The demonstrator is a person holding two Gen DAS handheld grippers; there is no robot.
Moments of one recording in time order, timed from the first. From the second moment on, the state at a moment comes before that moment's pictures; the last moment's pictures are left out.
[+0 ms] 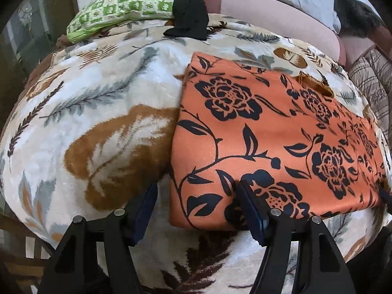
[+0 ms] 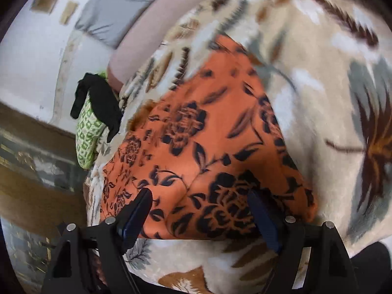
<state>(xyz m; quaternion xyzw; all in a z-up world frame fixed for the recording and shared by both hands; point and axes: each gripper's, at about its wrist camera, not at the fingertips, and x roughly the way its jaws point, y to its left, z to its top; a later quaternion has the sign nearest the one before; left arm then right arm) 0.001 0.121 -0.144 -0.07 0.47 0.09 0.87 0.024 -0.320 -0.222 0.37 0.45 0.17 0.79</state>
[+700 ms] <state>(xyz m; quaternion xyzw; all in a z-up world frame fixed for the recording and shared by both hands) 0.002 0.109 -0.123 -0.04 0.43 0.06 0.90 0.023 -0.318 -0.189 0.34 0.42 0.19 0.82</state>
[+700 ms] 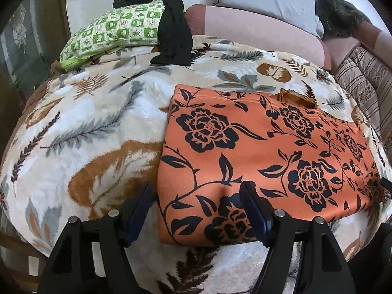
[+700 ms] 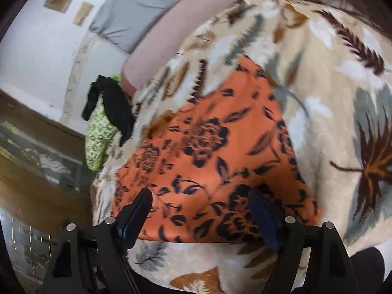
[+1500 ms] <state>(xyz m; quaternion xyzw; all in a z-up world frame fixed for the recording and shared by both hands) 0.072 0.083 -0.140 -0.03 0.44 0.04 0.90 0.211 -0.355 -0.230 0.44 0.46 0.17 0.75</state>
